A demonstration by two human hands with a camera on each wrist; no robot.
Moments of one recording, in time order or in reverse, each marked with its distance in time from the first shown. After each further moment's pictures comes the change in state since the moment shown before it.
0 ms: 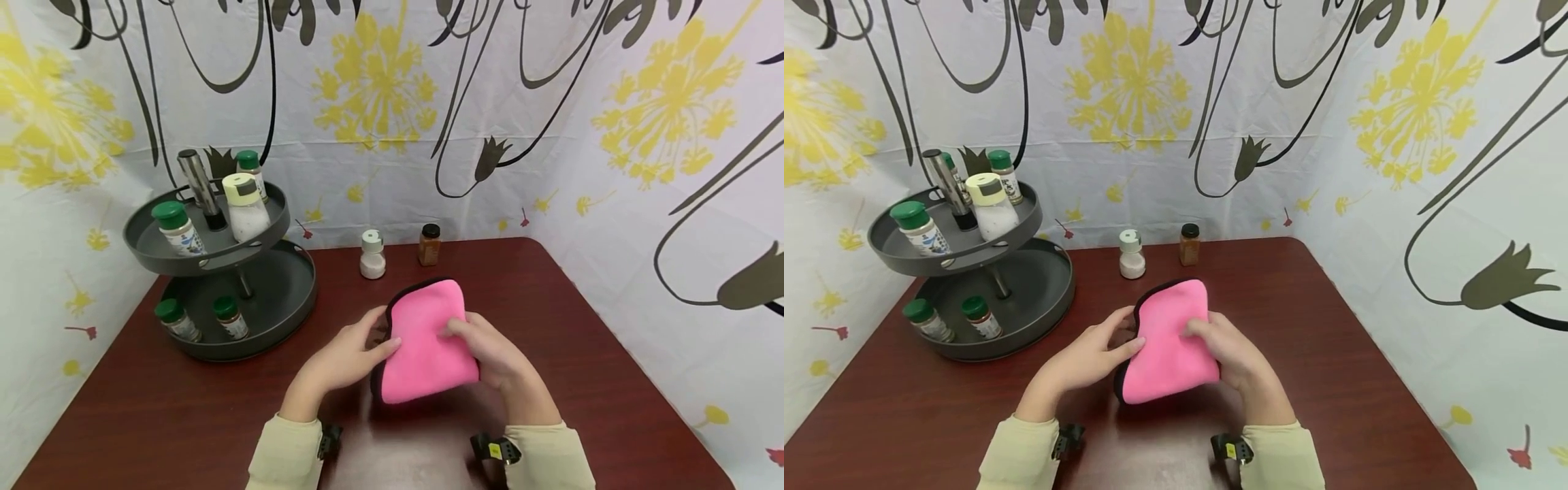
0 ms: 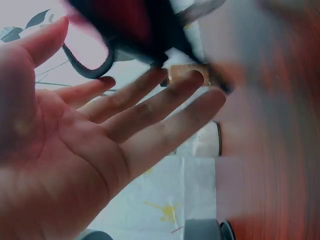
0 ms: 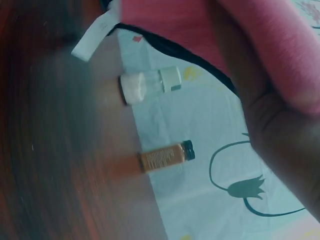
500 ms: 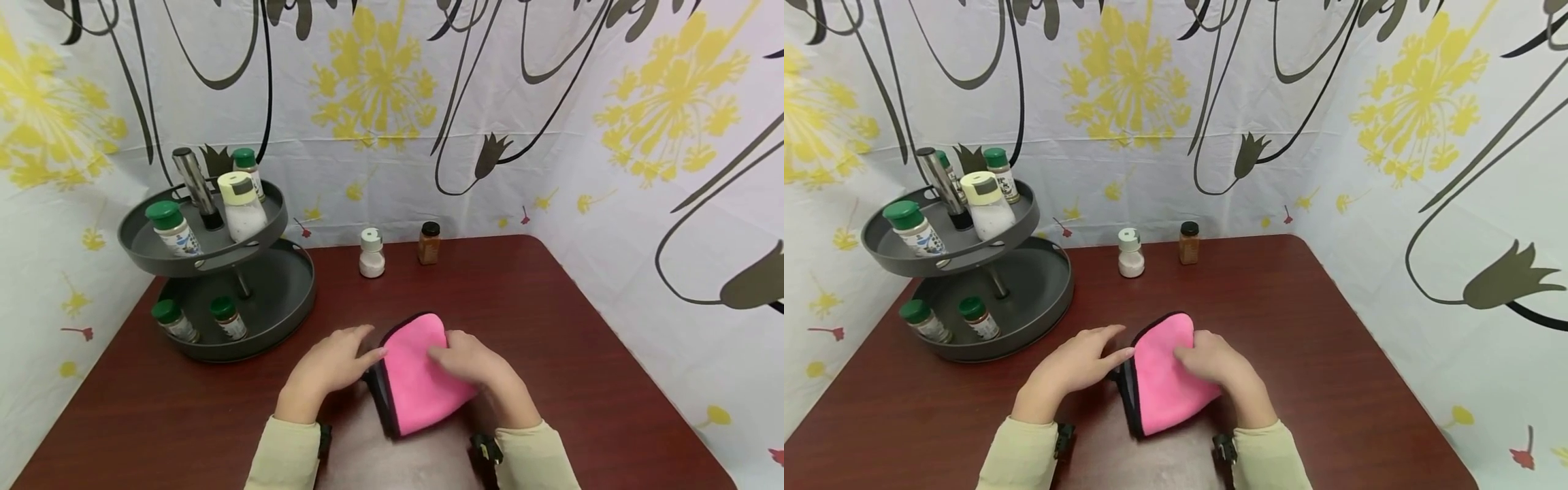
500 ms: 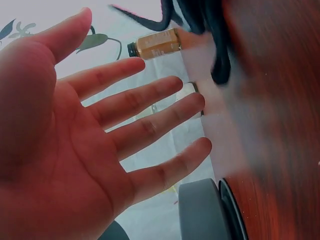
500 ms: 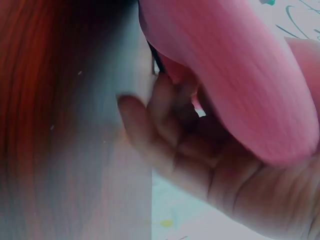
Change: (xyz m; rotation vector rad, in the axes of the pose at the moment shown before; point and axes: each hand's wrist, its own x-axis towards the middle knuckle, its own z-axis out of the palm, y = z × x) left_hand 0.002 -0.018 -0.001 0.358 -0.014 -0.143; right_hand 0.018 0.024 0.008 -0.801 0.197 0.058
